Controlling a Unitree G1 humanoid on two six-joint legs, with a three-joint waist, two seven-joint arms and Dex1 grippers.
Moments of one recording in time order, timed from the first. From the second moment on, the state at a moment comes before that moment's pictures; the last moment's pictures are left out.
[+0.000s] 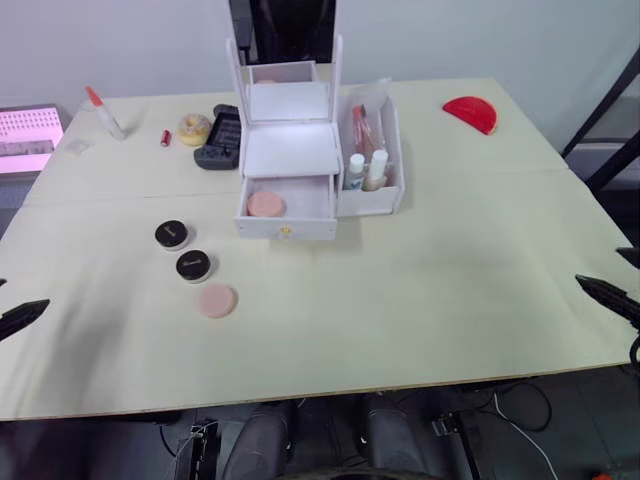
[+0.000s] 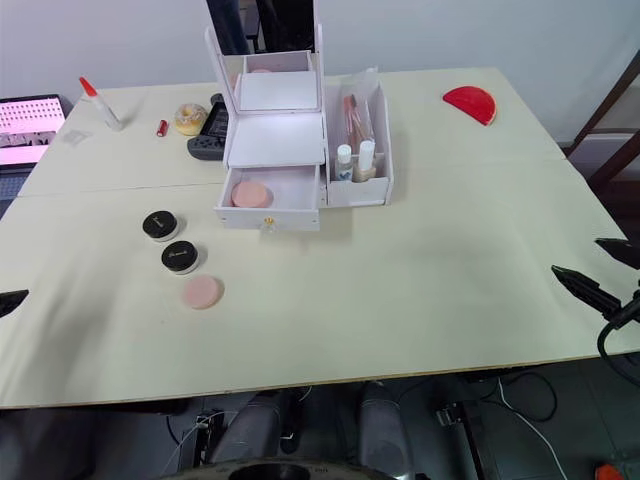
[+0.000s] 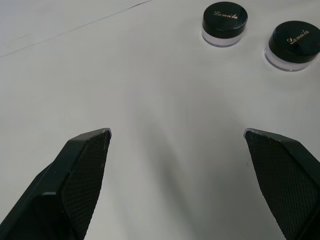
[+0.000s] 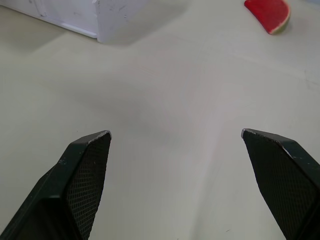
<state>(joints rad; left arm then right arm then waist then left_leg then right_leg) 0.21 1.02 0.84 0.26 -0.38 0.38 -1.19 0.21 -0.93 -0.80 0.02 0.51 0.34 1.10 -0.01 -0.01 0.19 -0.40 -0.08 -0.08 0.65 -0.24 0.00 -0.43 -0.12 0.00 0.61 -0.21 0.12</state>
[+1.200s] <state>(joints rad) 0.30 0.37 0.20 -0.60 -0.35 0.60 -0.42 -0.46 -0.84 -0.15 -0.35 0.72 0.71 0.83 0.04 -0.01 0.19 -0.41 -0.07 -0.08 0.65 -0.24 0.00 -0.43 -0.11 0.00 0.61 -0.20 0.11</state>
